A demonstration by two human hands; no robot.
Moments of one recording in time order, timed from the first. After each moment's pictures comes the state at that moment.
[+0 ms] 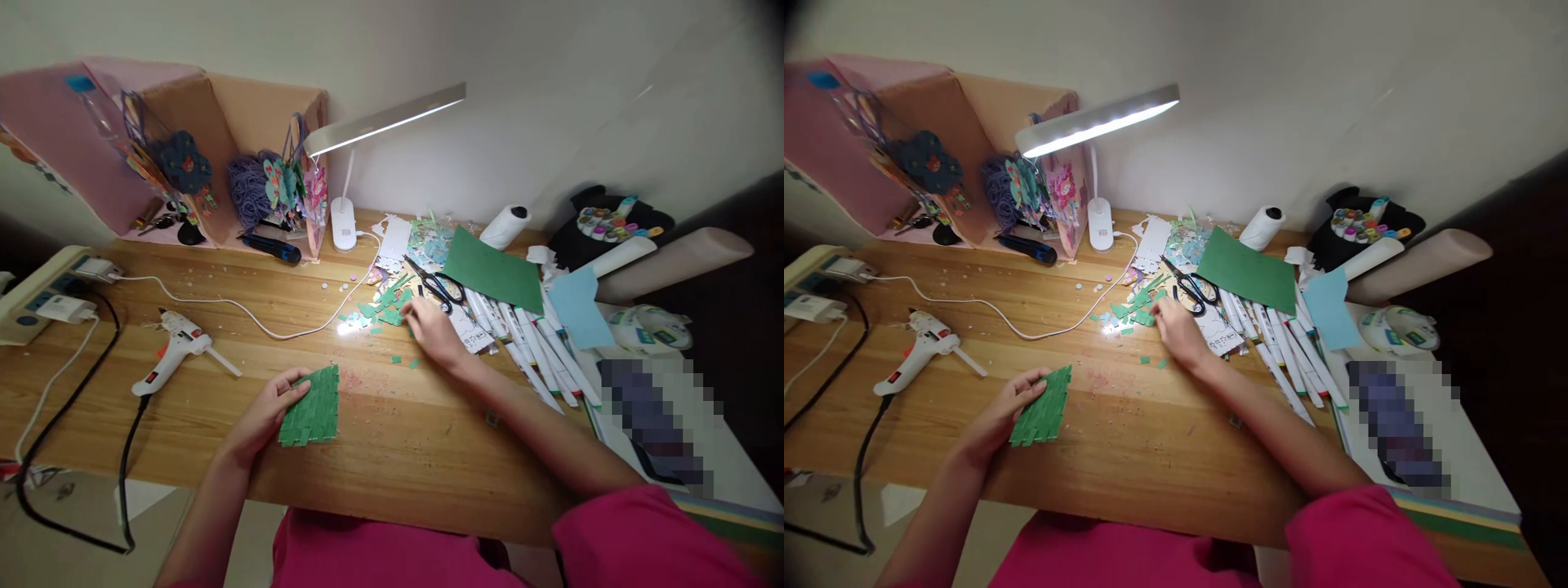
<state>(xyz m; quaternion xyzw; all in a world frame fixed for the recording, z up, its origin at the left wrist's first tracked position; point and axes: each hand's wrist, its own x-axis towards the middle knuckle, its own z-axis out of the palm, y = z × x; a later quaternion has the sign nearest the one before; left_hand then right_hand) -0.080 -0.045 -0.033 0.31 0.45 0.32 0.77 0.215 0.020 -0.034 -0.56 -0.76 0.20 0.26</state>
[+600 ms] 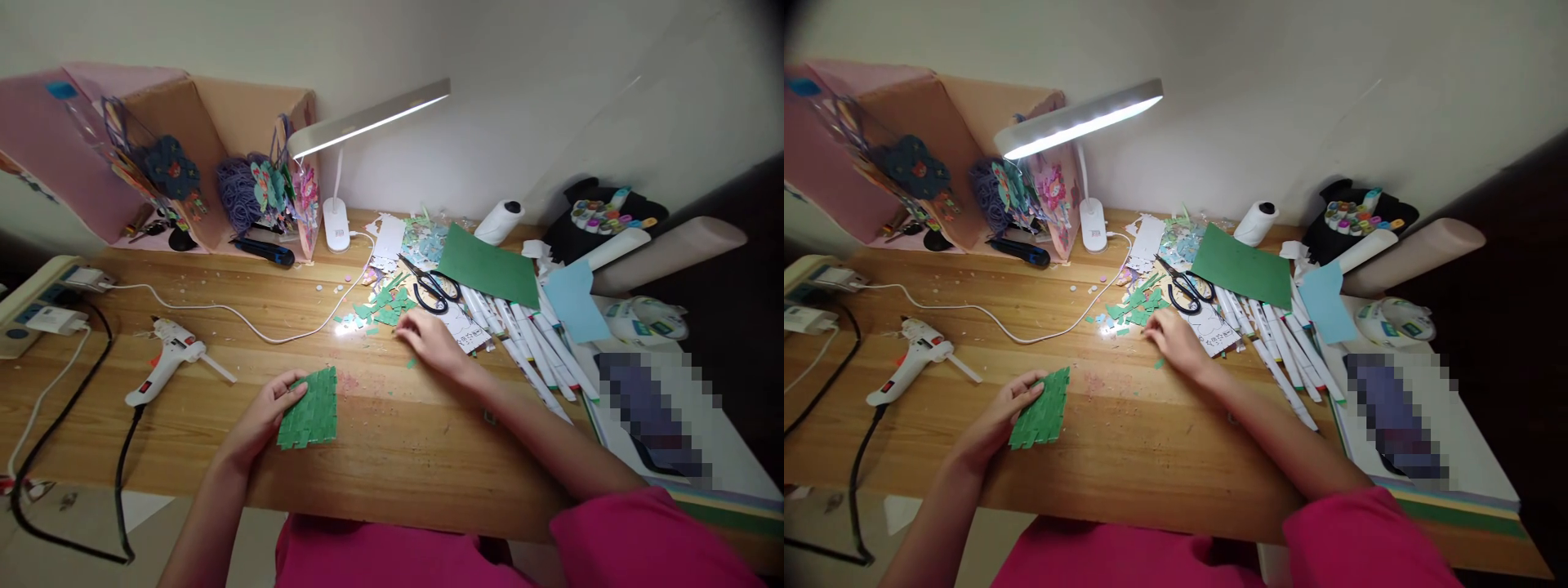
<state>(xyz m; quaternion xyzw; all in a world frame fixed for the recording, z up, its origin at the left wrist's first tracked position) -0.078 -0.043 -0.032 0.31 0.48 0.31 0.76 0.221 0.013 -0.035 -0.55 -0.75 0.27 0.23</state>
